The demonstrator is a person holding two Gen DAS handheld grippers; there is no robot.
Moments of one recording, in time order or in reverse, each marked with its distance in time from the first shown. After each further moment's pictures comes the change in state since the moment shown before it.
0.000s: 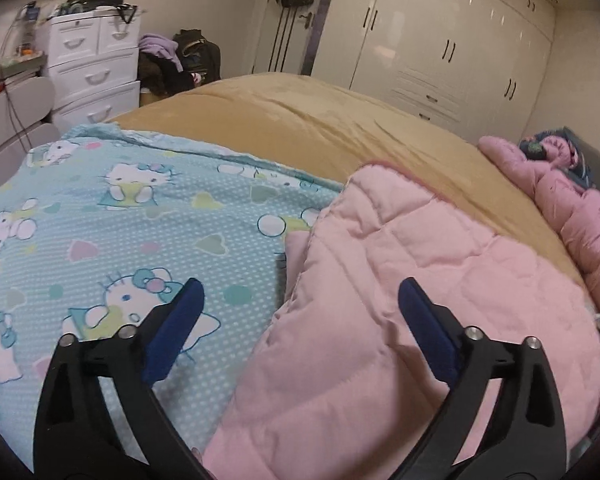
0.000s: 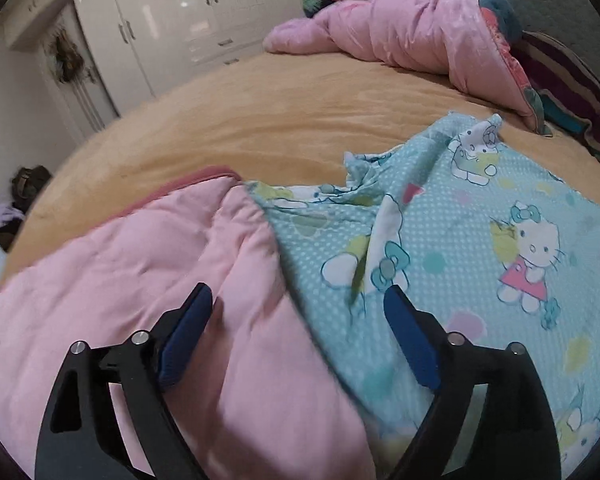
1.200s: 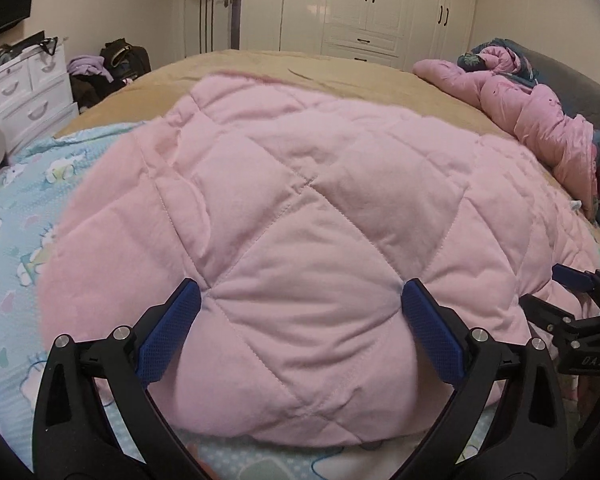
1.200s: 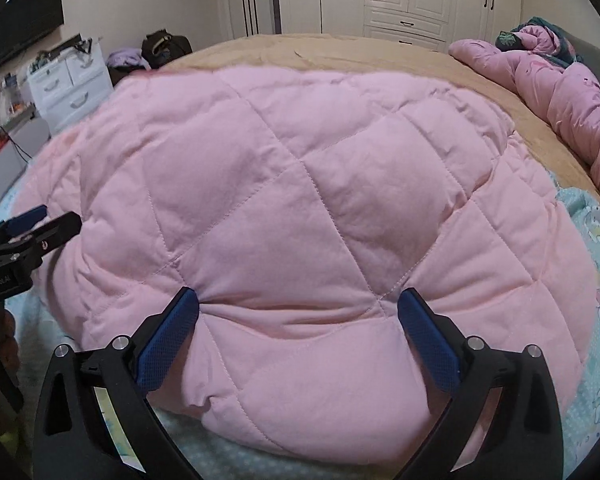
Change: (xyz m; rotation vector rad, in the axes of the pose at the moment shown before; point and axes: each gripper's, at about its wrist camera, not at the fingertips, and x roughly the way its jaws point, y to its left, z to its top) left arm -0.030 -0.111 -0.094 0.273 0.122 -0.077; right arm -0.054 0.154 -0.107 -0.479 0.127 0.290
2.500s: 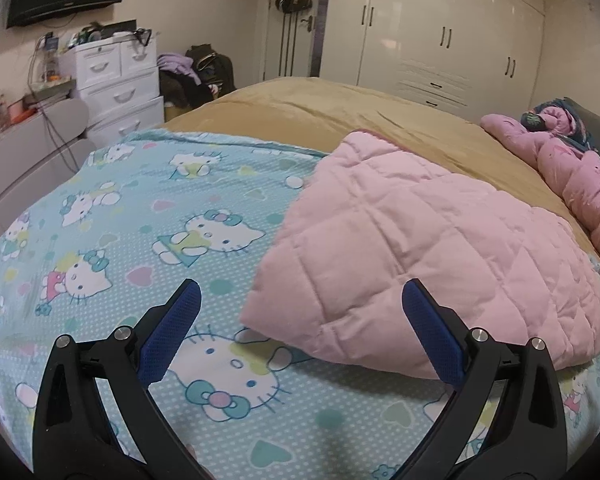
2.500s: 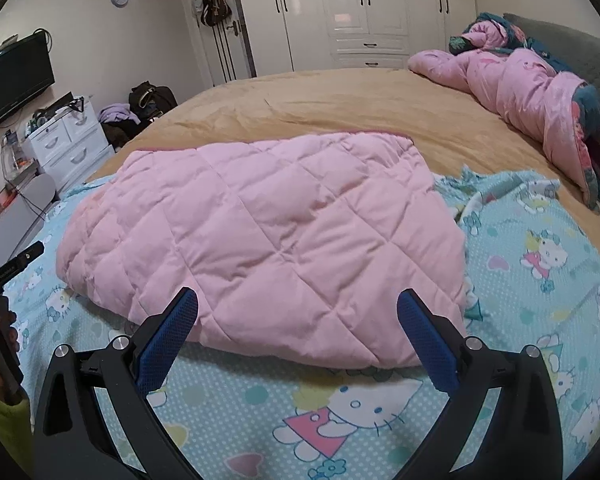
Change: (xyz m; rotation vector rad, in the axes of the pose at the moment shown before) left arm -0.092 0.102 -0.012 -0.182 -0.091 0.192; right arm -0.120 -0.056 -0.032 0.133 -0.095 -0.014
